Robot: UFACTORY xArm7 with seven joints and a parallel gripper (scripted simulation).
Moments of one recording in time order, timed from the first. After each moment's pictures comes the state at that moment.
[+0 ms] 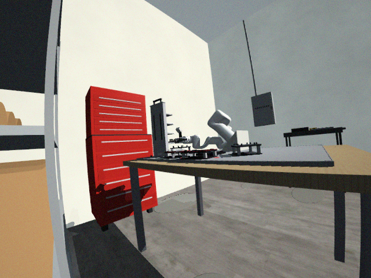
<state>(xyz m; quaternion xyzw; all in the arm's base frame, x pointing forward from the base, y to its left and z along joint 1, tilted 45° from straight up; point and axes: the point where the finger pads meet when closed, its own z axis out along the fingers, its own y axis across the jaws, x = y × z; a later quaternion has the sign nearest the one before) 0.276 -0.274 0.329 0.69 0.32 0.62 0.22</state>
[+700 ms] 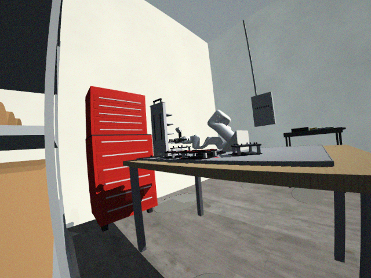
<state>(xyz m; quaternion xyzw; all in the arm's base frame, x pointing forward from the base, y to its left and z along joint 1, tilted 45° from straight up) 0.281 -0.274 0.328 0.69 0.32 0.62 0.22</state>
